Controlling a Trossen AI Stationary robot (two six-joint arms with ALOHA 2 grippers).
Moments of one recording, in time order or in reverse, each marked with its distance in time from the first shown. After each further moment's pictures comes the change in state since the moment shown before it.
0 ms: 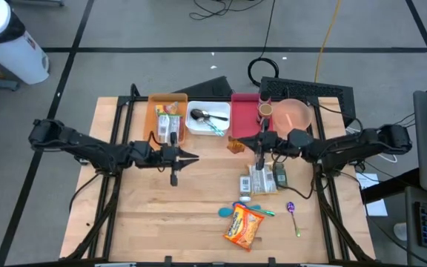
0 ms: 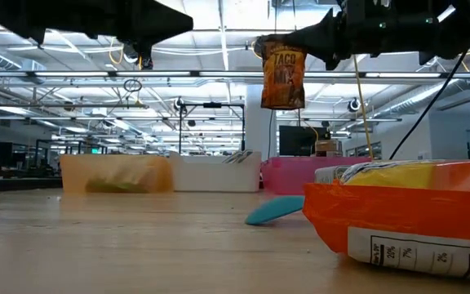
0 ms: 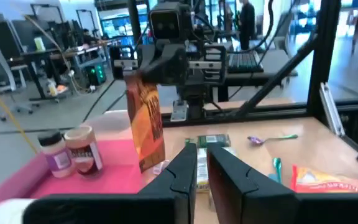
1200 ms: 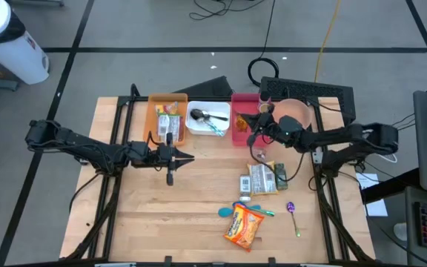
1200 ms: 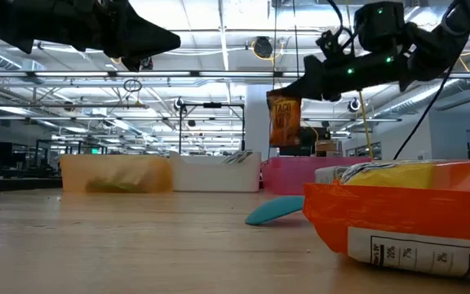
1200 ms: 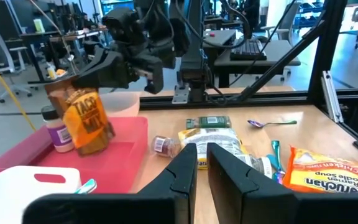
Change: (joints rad) left arm 0.014 -0.064 -0.081 -0.042 0.001 -0.047; right arm -0.266 0.171 0.000 0.067 0.130 -0.019
